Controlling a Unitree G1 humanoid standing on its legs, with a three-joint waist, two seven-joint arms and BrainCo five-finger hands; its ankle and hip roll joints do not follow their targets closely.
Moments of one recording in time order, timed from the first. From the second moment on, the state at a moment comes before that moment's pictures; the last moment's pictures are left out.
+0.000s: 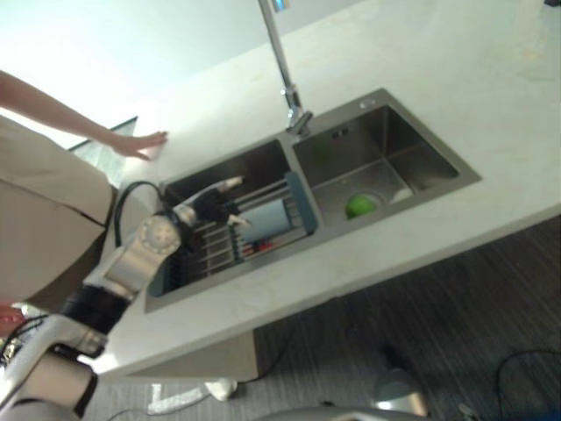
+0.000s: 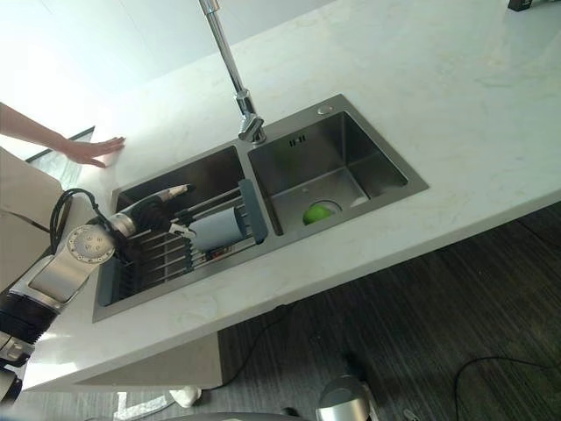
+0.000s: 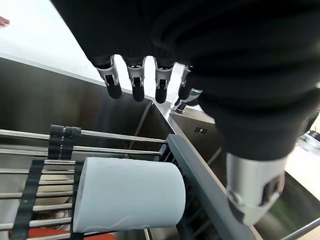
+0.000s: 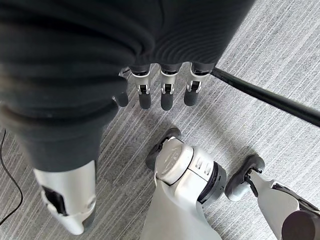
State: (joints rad) left arm -0.45 0.90 -0.40 0.16 -0.06 0.05 -0.23; right arm 0.20 -0.42 -0.10 1.21 0.63 -0.03 0.24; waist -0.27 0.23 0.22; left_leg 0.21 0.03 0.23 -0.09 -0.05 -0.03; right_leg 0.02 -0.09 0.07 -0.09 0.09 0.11
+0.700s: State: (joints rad) left arm -0.53 0.89 -0.39 0.17 -0.06 0.09 -0.12; right arm 0.08 -0.49 -0.08 1.04 0.61 -0.01 0.22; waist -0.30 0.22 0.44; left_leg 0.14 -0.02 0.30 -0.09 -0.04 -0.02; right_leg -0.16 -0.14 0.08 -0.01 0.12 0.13
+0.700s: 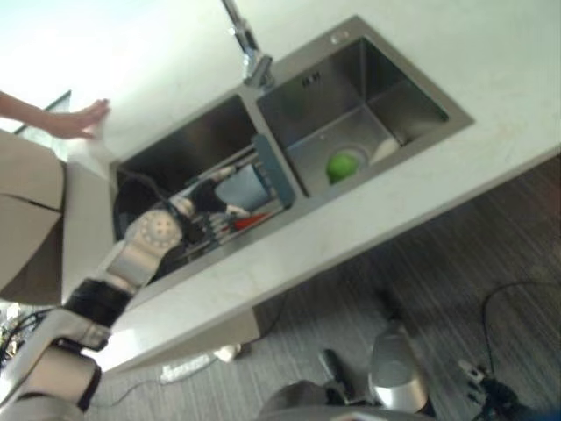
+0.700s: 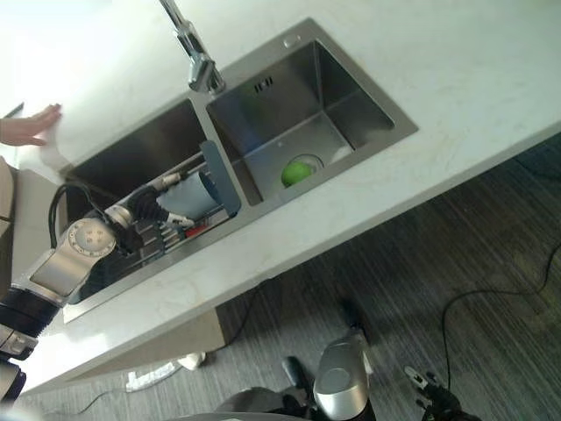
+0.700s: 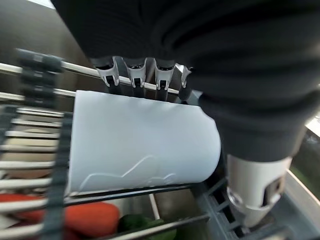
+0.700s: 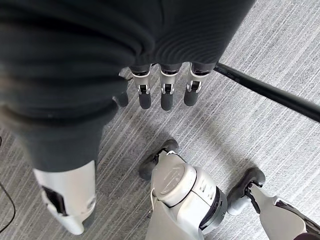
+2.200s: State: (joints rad) left arm -0.53 0.92 -0.39 0.32 0.22 0.13 0.03; right arm -0.02 -0.47 0.07 0.95 0.71 0.00 0.20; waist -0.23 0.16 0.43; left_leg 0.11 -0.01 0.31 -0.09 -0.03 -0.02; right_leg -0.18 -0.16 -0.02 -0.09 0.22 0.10
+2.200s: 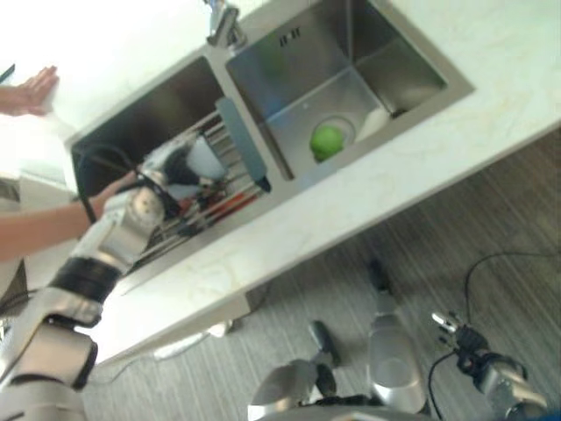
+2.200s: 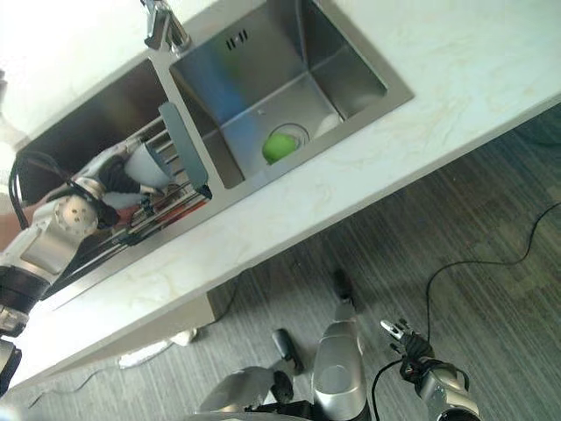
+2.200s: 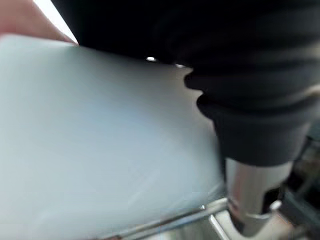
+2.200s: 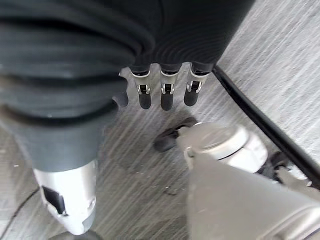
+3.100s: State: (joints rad) left arm 0.03 0.87 -0.02 0.02 0.29 -0.01 0.26; right arm 0.17 -0.28 -0.01 1.17 0.59 0.01 0.19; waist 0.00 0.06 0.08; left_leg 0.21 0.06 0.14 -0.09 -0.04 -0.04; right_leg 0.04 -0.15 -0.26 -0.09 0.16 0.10
